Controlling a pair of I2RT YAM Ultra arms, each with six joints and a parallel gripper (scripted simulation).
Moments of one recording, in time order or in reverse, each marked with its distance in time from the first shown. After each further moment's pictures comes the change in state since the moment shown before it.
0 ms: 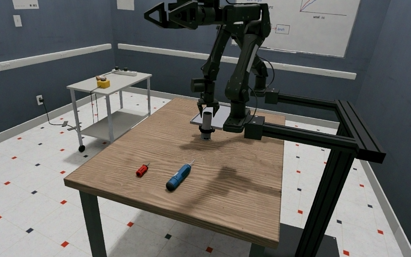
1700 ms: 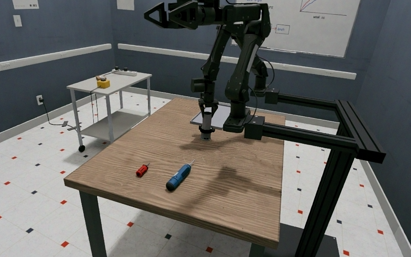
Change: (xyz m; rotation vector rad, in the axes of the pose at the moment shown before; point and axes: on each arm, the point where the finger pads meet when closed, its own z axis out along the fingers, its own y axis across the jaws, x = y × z) left arm 0.000 0.000 0.000 0.000 0.000 0.000; right arm 0.000 0.000 0.000 0.001 0.000 0.002
